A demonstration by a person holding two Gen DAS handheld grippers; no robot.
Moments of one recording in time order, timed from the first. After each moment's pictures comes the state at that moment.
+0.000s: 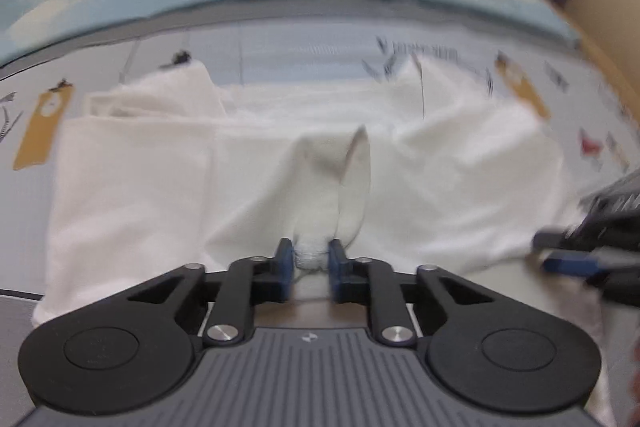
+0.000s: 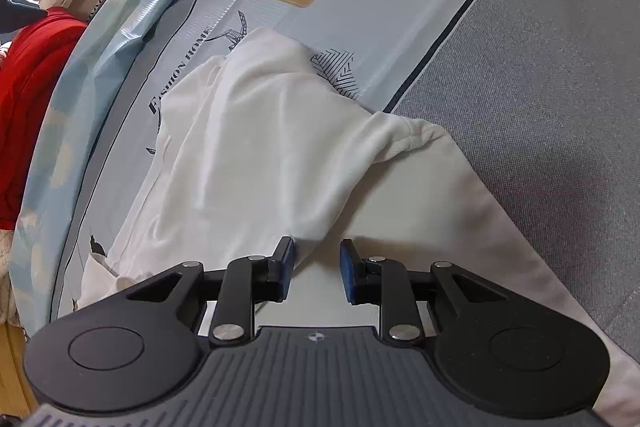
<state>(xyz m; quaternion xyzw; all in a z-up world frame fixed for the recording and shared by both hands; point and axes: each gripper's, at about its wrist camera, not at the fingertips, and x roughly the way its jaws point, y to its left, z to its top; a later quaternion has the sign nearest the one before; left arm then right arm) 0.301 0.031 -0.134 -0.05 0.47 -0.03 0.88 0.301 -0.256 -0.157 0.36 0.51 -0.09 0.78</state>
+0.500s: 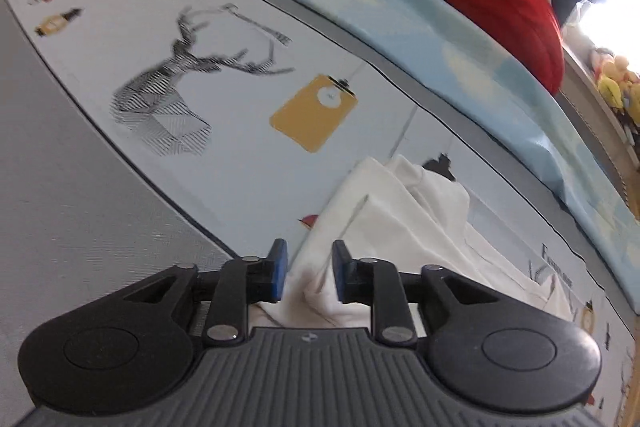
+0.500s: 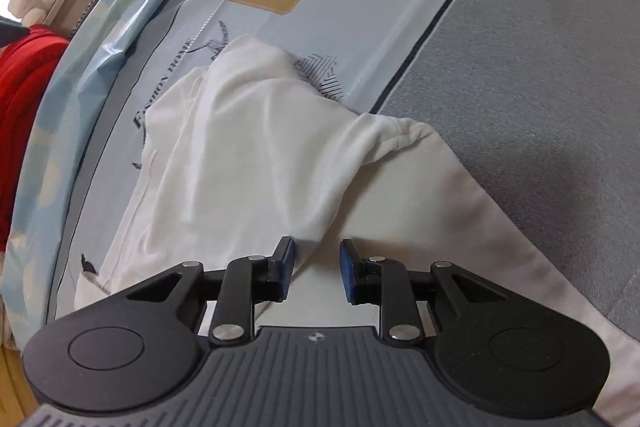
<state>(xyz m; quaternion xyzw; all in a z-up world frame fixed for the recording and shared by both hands) 0.254 0.207 -0.103 -0.30 0.43 0.23 0.82 0.299 -0.250 -0.157 0.37 0.50 -0.13 0.77</state>
